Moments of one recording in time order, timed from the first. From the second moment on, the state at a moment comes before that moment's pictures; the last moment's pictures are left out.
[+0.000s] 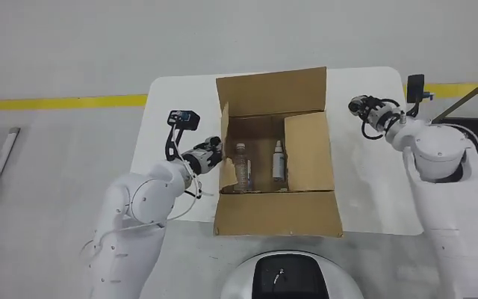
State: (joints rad) left arm 0.89 -1.14 -1.26 -1.94 0.74 0.15 -1.09; right arm -0.88 -1.30 1.61 -1.45 -0.12 0.39 0.58
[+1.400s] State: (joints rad) left arm 0.90 -1.12 -1.32 -1.99 0.71 0.20 -1.17; right arm -0.98 -1.24 1.46 -1.61 -0.07 0.12 0.88
